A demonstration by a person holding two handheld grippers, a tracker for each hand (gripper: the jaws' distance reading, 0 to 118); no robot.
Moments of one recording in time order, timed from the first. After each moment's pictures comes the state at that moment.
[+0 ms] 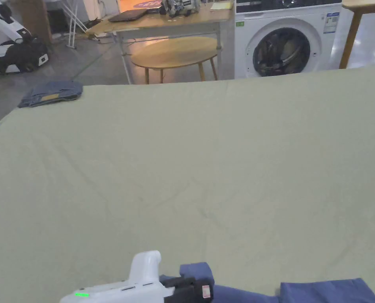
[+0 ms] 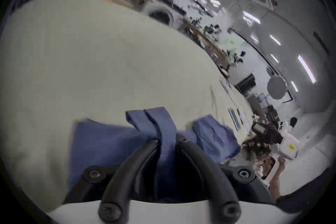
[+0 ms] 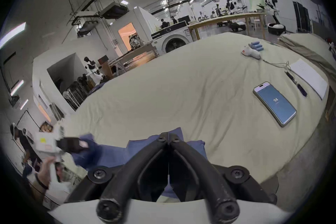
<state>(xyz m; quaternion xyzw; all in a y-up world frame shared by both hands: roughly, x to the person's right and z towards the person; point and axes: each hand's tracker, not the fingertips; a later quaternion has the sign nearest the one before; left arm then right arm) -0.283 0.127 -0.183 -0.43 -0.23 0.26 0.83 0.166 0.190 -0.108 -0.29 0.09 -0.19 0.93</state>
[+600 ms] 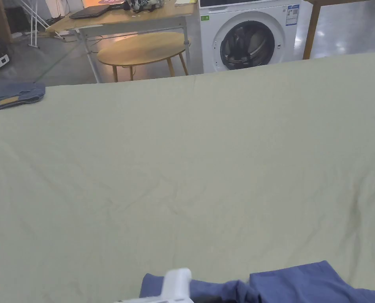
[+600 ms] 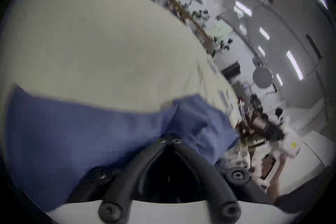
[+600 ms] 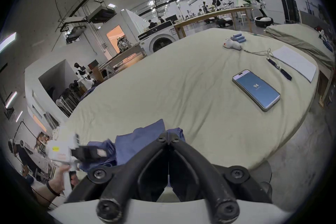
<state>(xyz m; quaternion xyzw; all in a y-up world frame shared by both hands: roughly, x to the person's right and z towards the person) -0.221 0.069 -0.196 -0.49 -0.30 0.25 0.78 0.187 0.175 -0.084 -0.30 0.04 -0.21 0.93</state>
